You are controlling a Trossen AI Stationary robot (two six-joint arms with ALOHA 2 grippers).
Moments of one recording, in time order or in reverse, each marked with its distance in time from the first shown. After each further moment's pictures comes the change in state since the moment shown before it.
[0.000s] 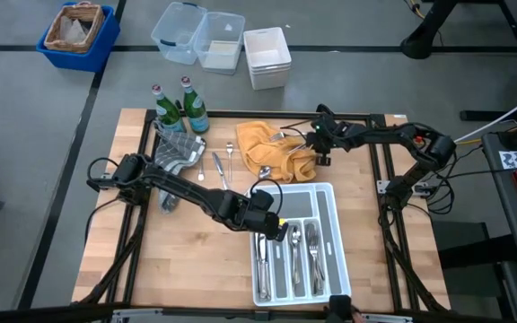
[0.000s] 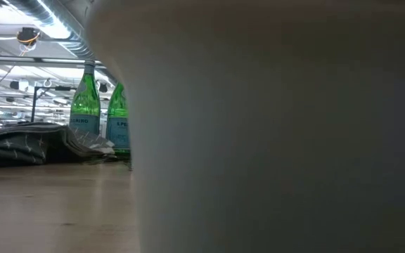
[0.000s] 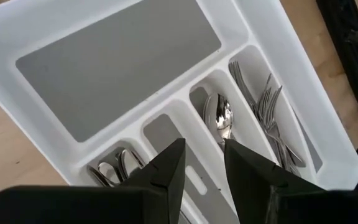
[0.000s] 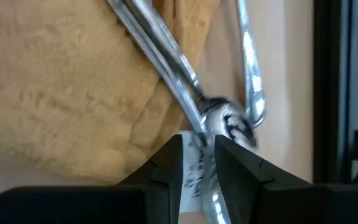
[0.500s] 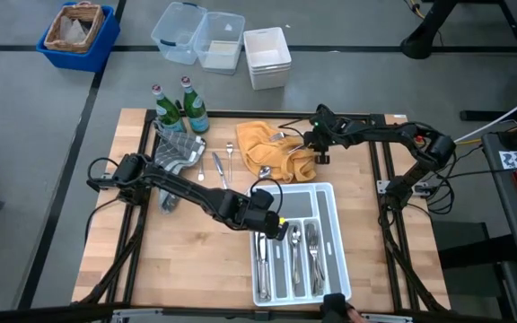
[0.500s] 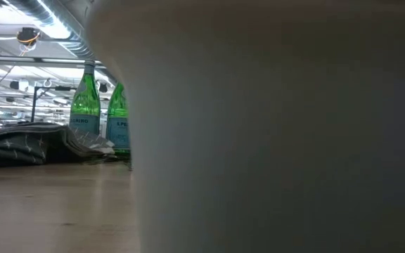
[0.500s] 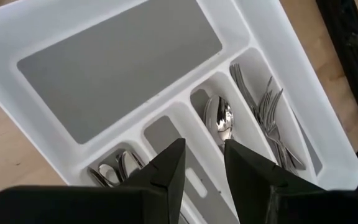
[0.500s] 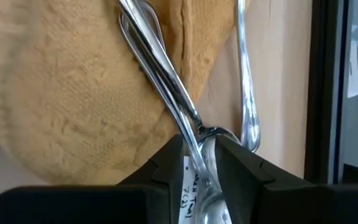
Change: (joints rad) left arm 0.005 0.000 0.000 0.000 0.000 -0.004; right arm 0.000 0.001 0.050 -0.031 -0.080 -0.079
